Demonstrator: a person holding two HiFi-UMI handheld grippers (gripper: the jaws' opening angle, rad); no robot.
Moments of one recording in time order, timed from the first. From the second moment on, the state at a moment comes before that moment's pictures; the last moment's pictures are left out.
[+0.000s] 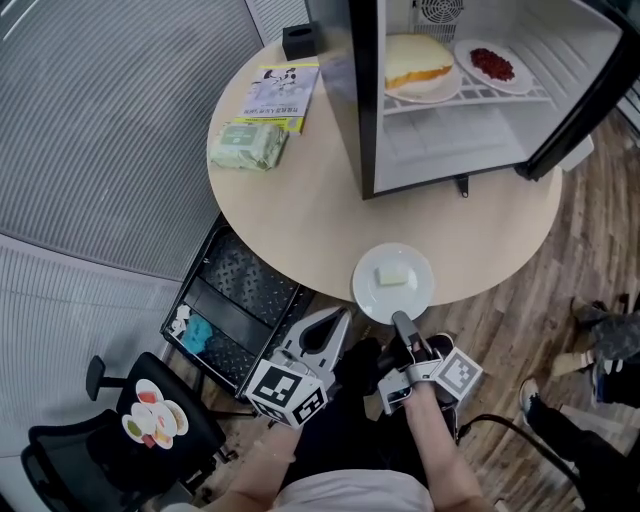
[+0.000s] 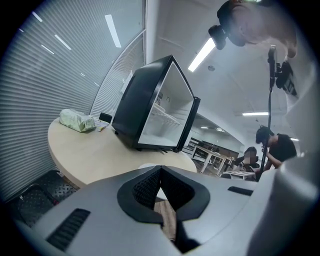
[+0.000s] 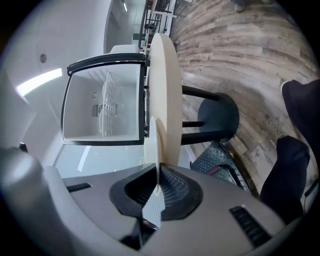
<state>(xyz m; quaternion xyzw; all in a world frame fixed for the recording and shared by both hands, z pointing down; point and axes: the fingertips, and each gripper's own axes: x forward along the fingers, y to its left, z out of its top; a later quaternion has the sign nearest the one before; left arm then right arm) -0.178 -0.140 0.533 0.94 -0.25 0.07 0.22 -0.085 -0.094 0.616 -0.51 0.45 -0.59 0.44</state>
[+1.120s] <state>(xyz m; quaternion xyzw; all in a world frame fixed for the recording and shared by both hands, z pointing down) -0.088 -0.138 0.474 0.94 -0.27 0.07 0.21 -0.016 -0.102 0.546 -0.47 0.50 -0.60 0.41</state>
